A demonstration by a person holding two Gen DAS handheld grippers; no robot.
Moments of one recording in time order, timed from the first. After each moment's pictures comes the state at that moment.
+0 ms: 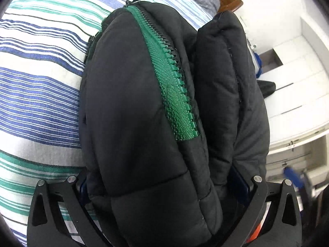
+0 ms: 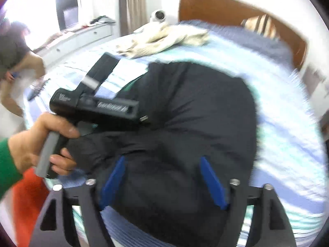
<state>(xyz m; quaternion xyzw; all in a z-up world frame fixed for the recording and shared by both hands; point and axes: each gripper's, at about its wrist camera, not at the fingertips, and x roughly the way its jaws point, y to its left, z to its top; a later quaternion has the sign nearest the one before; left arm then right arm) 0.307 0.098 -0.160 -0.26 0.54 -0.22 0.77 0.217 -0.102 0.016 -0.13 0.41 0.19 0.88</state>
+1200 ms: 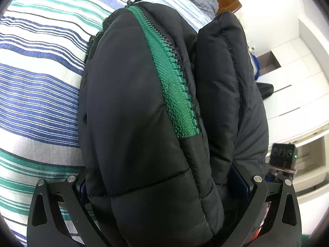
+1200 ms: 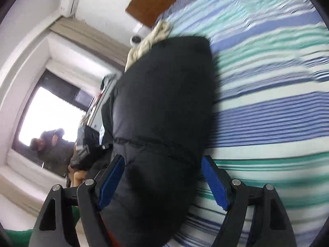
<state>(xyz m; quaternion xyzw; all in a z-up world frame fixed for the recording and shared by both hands) 0.288 0.107 -0.170 -0.27 0.53 -0.23 0.77 0.302 -0.275 -0.108 0.32 0.47 0.32 0.76</state>
